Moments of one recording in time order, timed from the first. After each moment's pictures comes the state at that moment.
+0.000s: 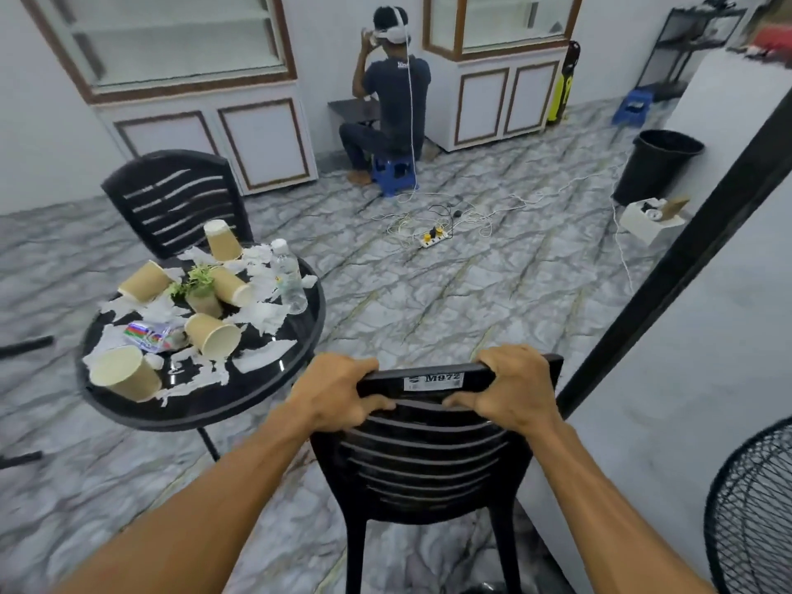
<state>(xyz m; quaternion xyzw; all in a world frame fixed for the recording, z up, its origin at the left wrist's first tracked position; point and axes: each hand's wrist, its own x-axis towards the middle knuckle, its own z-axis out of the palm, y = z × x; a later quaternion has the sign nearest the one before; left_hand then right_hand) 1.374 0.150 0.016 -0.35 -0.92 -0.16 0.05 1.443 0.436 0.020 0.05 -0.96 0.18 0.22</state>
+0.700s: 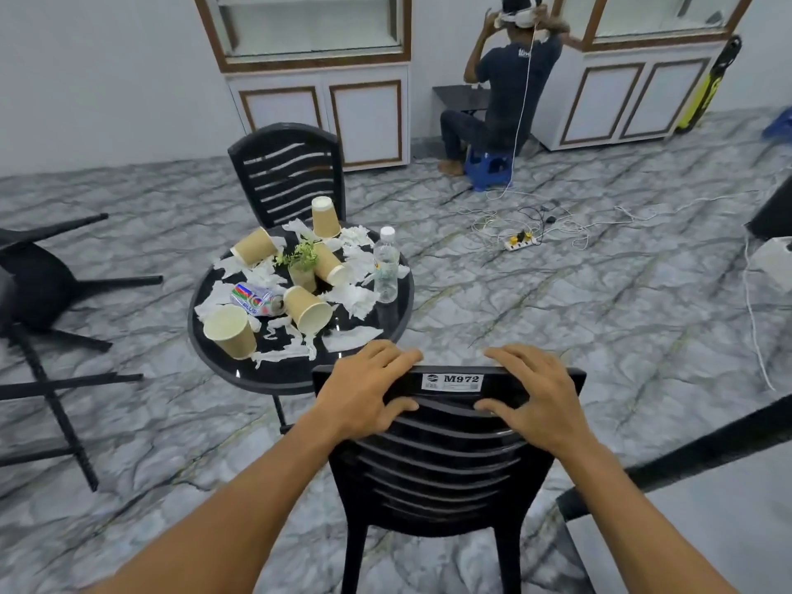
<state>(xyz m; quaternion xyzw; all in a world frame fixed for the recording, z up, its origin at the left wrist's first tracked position) 1.372 0.052 -0.002 -0.30 -0.93 -0.12 0.15 1.376 0.352 -0.016 0.22 -0.93 0.22 0.21</state>
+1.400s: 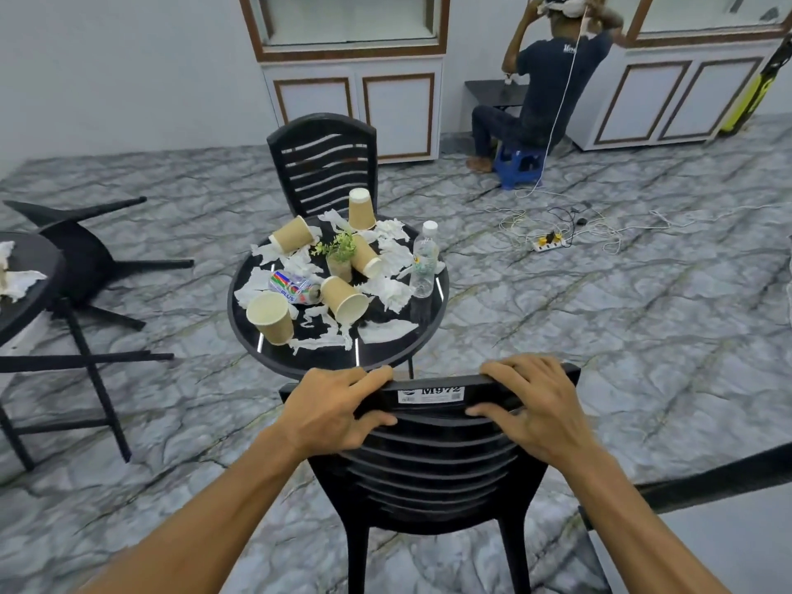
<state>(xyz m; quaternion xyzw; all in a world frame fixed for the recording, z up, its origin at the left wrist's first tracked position) 1.420 -0.042 0.012 -0.30 -0.92 -0.15 0.20 1.389 0.274 0.008 0.32 -0.88 0.22 0.26</state>
